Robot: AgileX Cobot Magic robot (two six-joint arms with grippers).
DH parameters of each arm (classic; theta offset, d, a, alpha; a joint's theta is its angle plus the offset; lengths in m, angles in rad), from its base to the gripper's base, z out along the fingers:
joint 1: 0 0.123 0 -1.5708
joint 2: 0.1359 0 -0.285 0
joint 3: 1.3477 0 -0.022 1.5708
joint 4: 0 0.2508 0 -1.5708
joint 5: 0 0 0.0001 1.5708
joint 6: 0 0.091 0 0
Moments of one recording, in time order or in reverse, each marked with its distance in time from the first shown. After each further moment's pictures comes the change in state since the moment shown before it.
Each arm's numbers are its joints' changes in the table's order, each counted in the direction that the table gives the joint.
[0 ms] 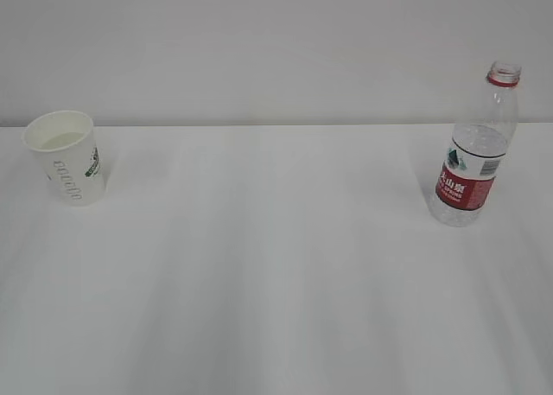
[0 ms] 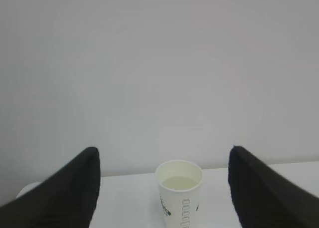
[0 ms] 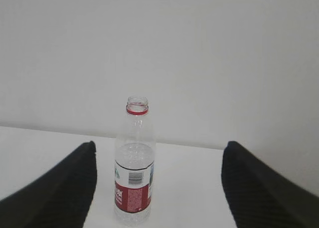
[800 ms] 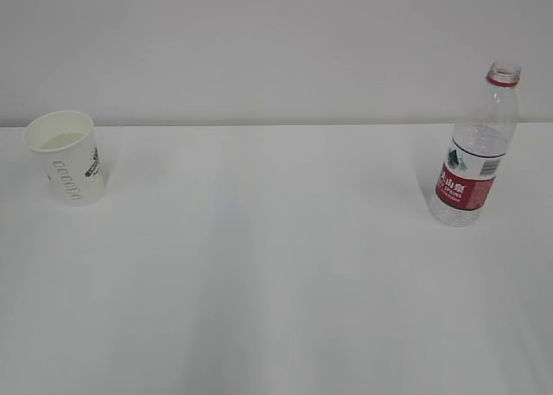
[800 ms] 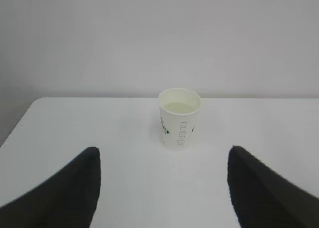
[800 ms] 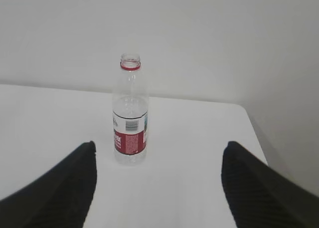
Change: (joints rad) left arm 0.000 -0.109 -0.213 -0.070 0.627 0.000; right arm 0.000 -0.168 -0.173 0.000 0.511 0.000
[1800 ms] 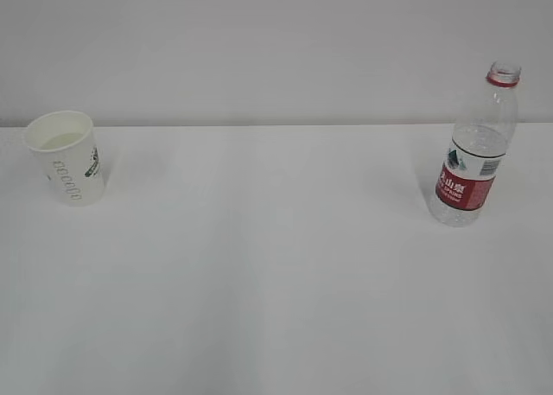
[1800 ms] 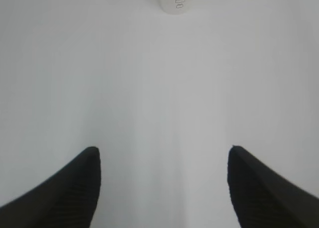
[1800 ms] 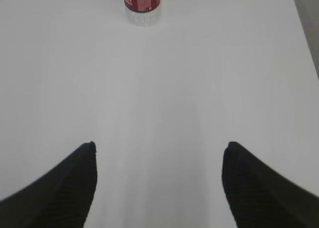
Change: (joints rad) left arm 0.000 -0.002 -0.040 -0.039 0.499 0.059; right arm 0.000 -0.004 -0.055 0.059 0.541 0.032
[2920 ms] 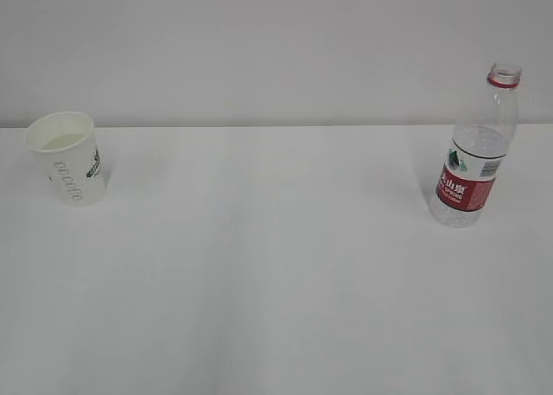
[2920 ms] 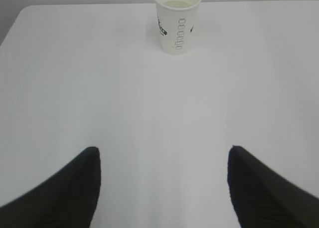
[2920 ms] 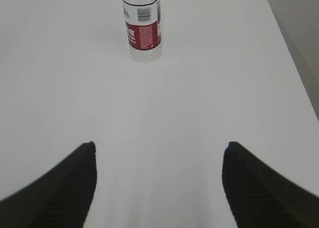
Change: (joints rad) left arm 0.000 -0.171 0.020 -0.004 -0.026 0.001; right arm 0.000 -0.197 0.048 -0.004 -0.023 0.010
